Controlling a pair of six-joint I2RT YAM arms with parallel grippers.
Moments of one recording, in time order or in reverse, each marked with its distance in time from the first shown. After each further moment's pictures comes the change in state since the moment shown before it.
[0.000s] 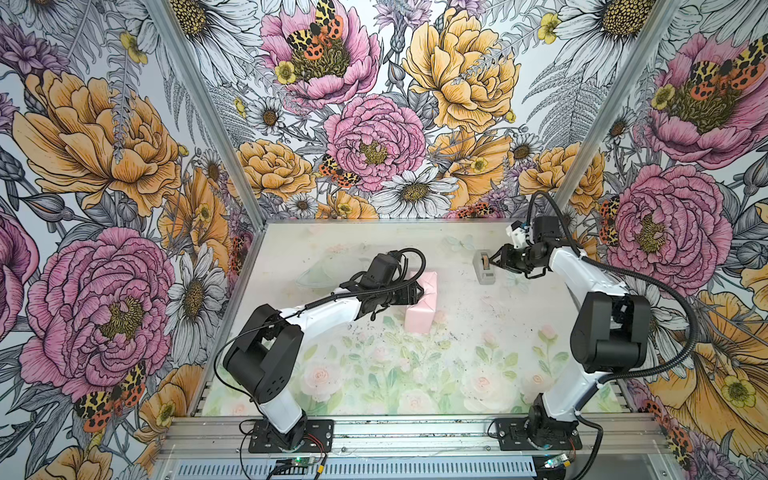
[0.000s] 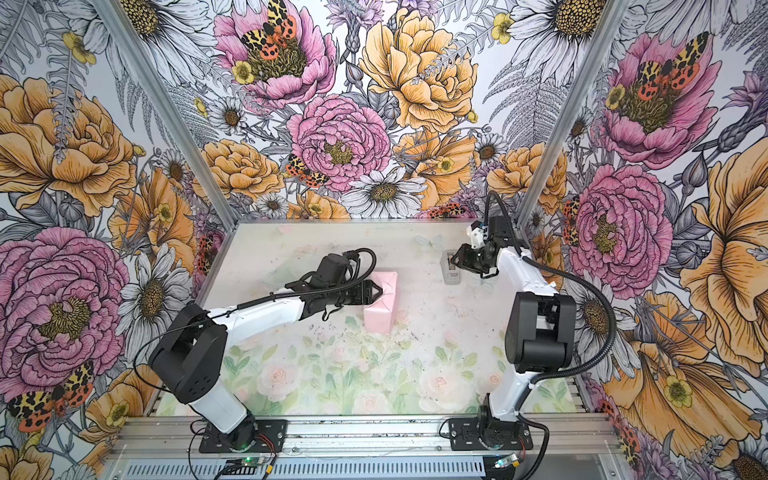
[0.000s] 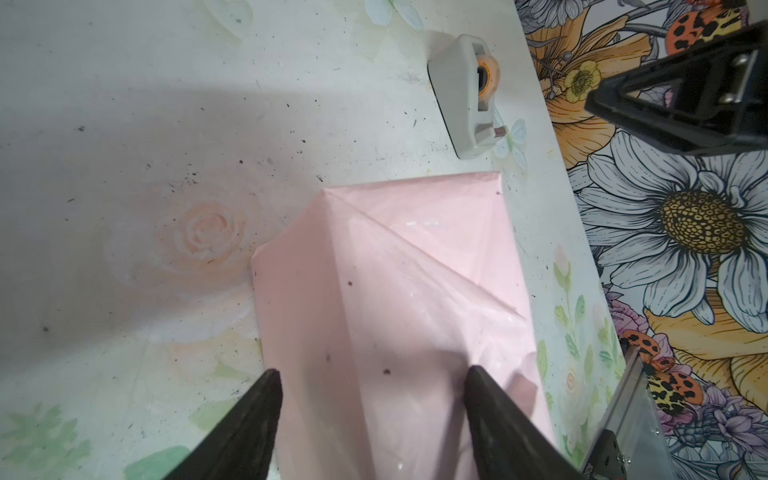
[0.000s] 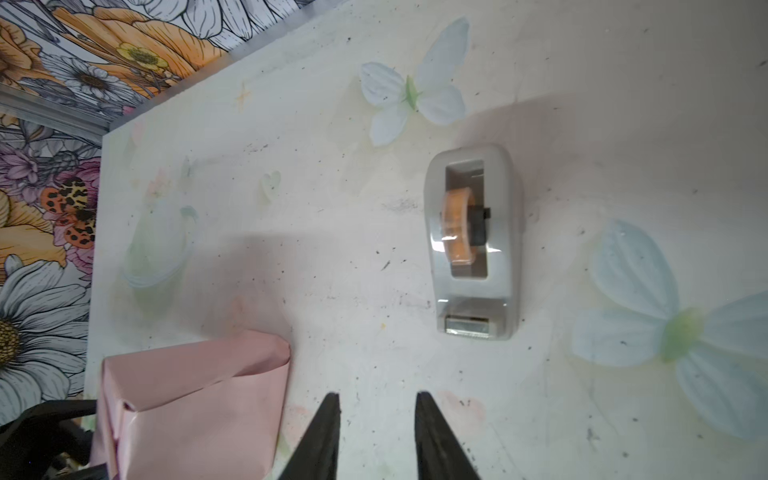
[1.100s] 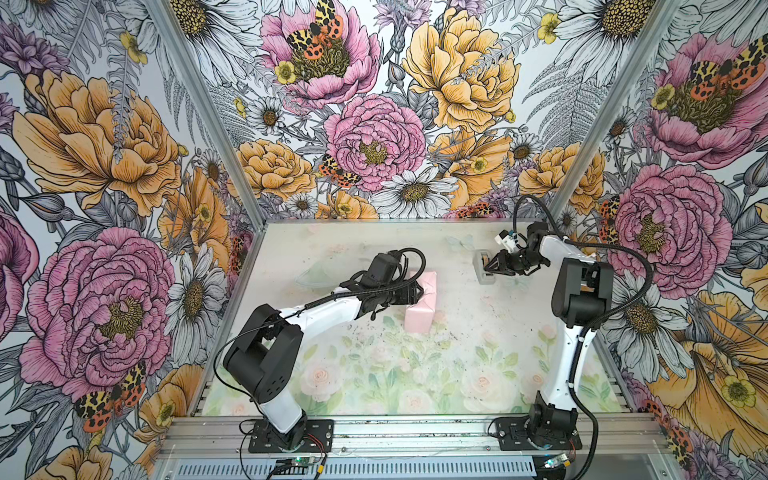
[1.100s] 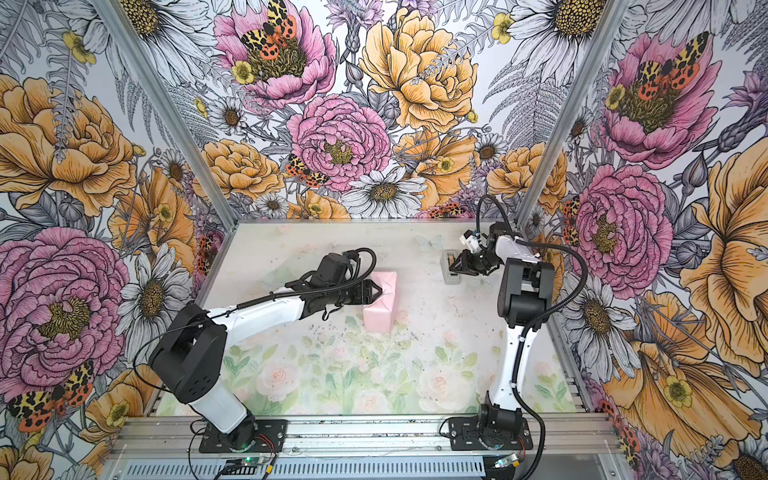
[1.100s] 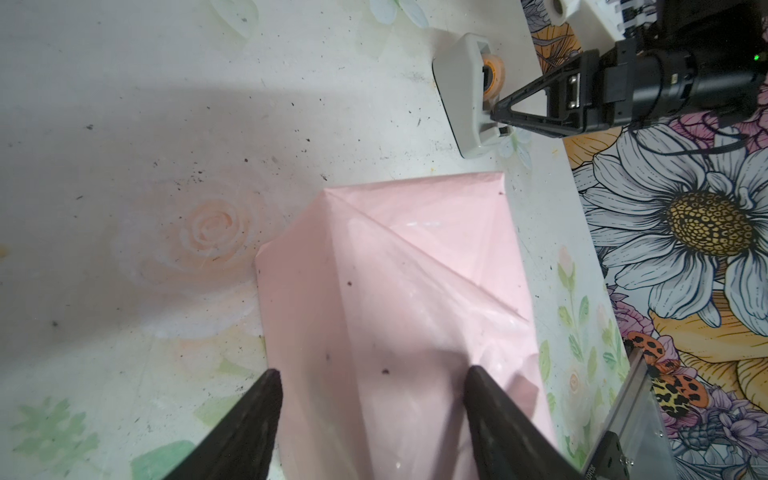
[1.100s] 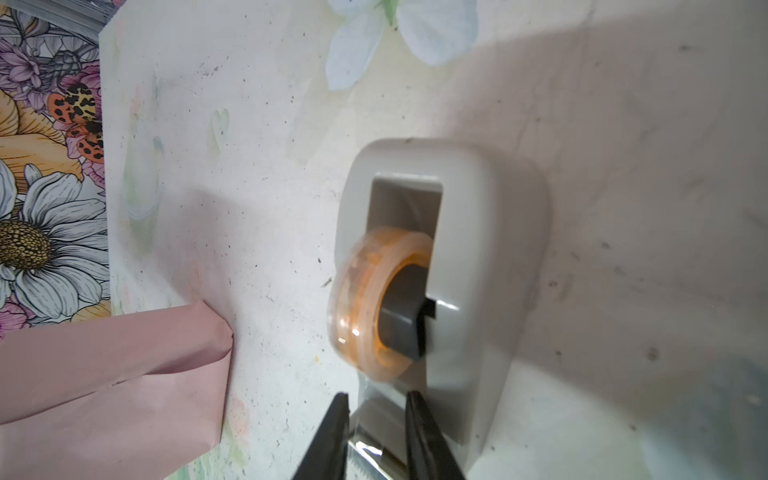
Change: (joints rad) left arm 0.000 0.000 0.011 -0.023 -0.010 0.000; right arm -0.071 0.465 0.352 -0.237 -0.227 -0.320
